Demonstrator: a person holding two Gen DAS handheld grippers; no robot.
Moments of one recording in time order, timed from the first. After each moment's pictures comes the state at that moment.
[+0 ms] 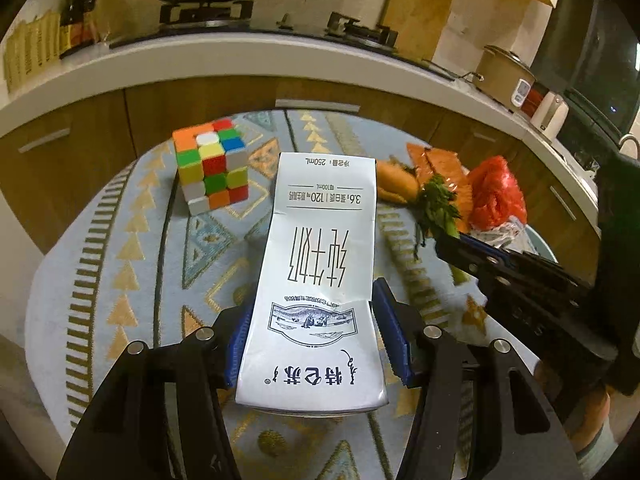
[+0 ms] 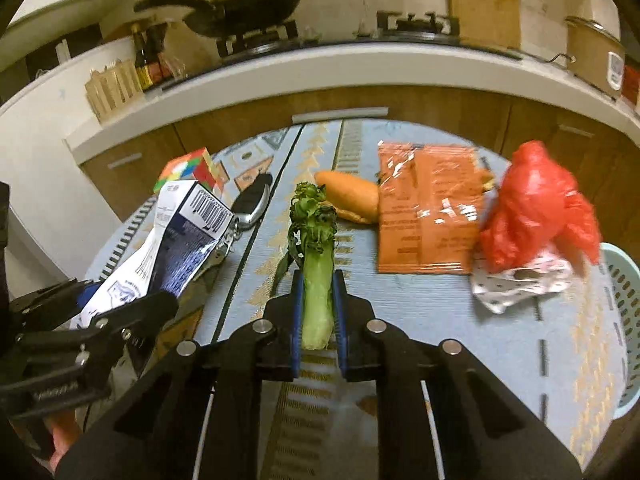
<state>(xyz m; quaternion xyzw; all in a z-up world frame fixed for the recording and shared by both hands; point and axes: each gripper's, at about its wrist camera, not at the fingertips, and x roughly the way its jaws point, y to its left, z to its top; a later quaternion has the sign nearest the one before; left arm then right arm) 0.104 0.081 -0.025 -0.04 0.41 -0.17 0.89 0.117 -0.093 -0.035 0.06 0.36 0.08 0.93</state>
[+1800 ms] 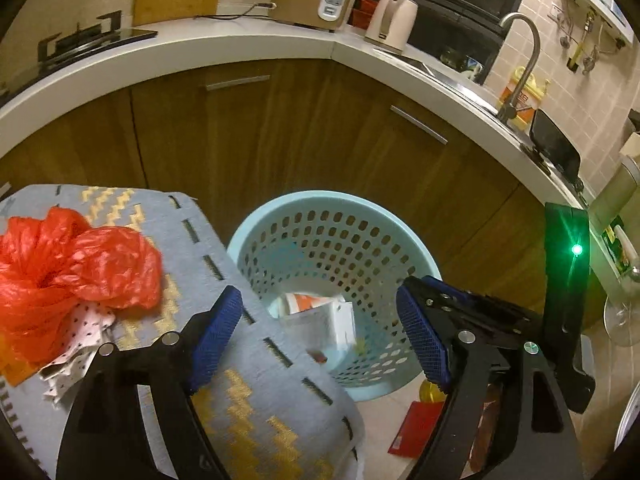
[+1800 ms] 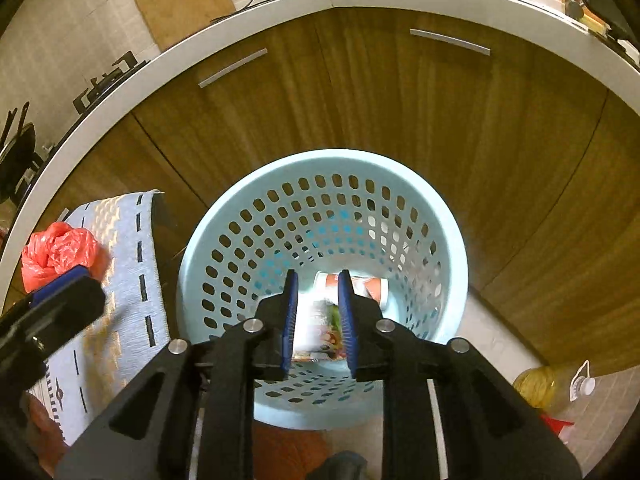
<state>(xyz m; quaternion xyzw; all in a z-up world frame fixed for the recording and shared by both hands) 0.112 -0.307 -0.023 0.06 0.42 -0.41 0.81 0.025 -0.467 -0.086 0.25 0.38 -0.20 0.87</state>
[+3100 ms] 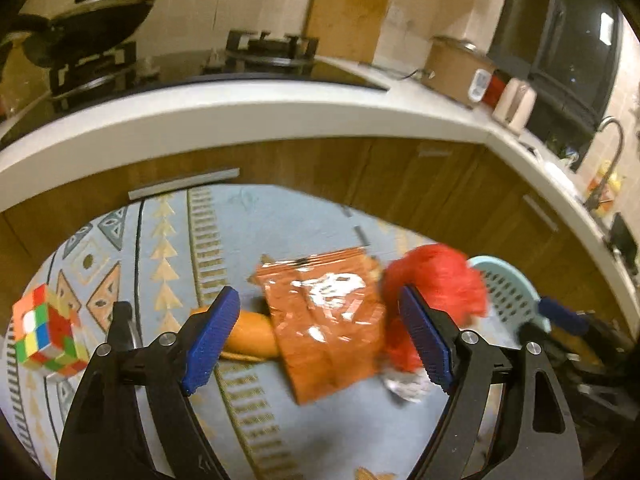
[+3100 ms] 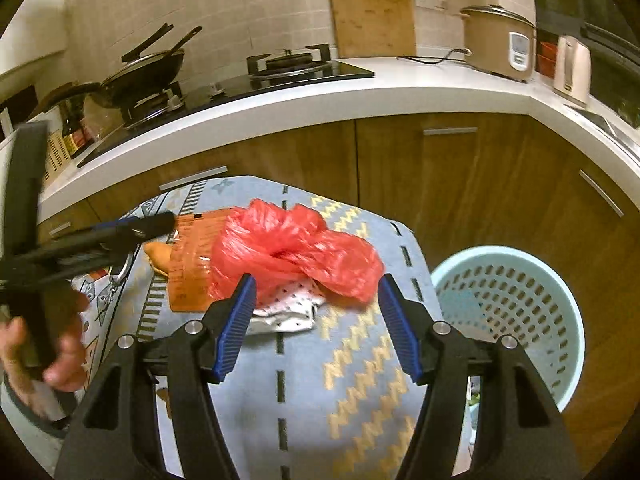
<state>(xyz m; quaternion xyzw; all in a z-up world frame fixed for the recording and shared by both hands) 0.218 -0.081 0.005 0.00 0.39 -0.24 0.89 0.102 -0.266 -0.002 0.09 0.33 -0.03 0.94</state>
